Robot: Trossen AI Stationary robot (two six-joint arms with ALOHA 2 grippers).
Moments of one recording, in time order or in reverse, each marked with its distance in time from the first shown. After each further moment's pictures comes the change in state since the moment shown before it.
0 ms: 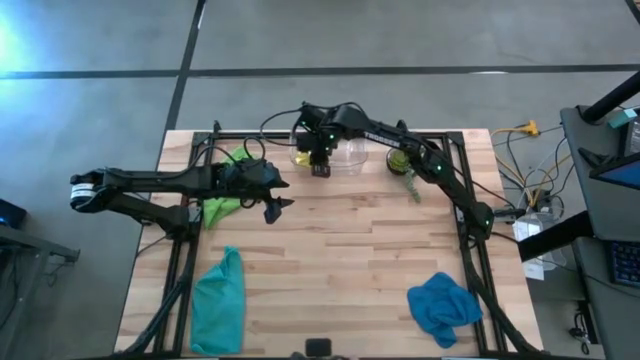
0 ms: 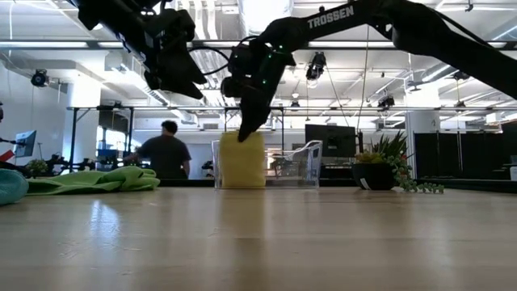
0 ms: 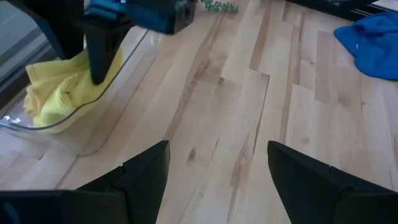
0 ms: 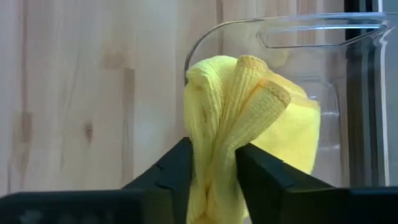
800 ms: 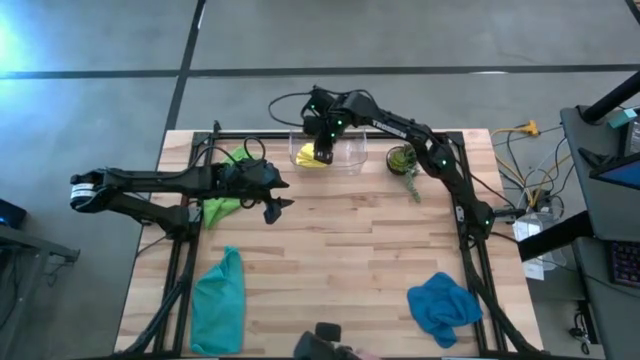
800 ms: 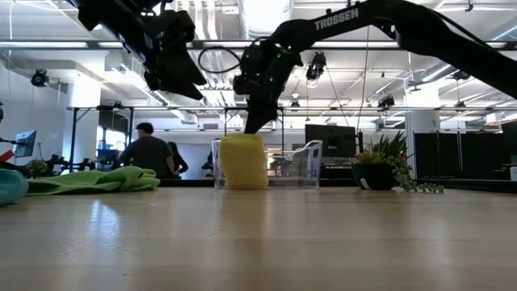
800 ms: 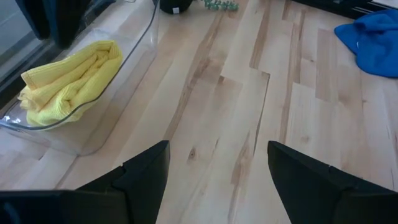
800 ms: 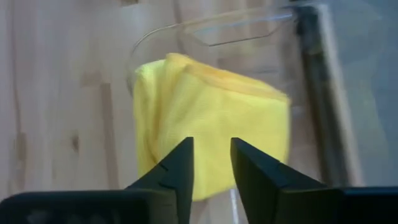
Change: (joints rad) left arm 0.000 0.001 -0.003 0.000 0.001 0.006; right arm -0.085 -0.023 0.002 0.014 -0.045 0.068
